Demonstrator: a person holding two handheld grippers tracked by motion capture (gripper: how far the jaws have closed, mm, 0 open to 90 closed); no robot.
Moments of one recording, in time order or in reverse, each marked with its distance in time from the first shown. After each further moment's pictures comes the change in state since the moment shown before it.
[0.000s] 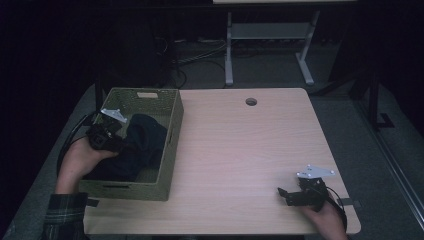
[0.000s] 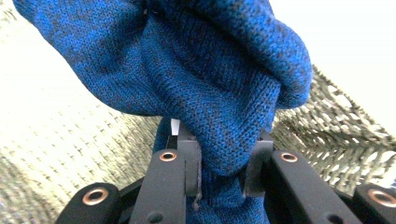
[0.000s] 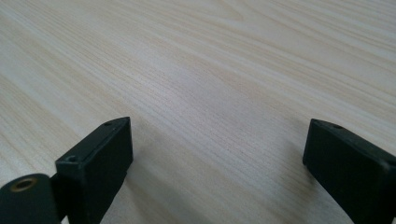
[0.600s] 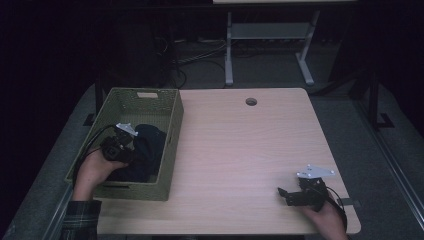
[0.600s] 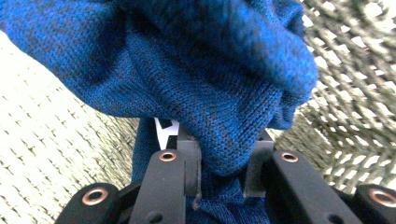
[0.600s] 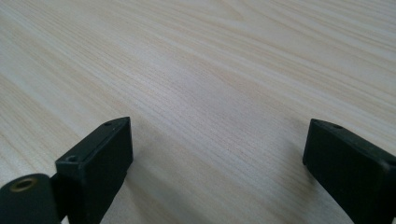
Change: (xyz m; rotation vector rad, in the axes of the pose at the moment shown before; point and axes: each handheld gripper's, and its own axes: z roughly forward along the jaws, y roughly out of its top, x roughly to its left) left arm 0.000 -0.020 0.055 0.042 -0.024 -0.031; right arm 0.000 0.000 0.000 0.000 0.001 0.000
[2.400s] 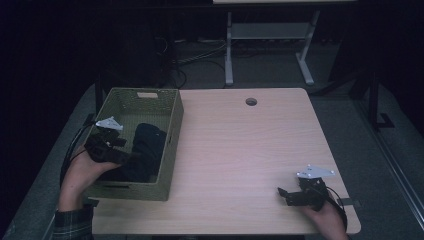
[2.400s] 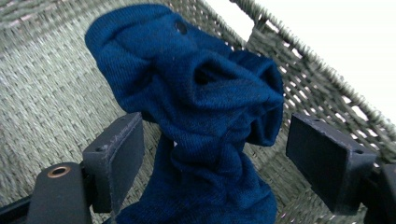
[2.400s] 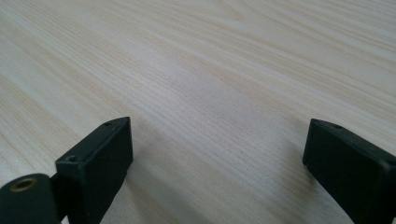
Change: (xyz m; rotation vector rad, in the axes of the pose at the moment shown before) left arm -0.017 -0.009 -0.037 -0.155 0.114 -0.051; right arm 0.000 0.000 0.000 0.000 0.000 0.000
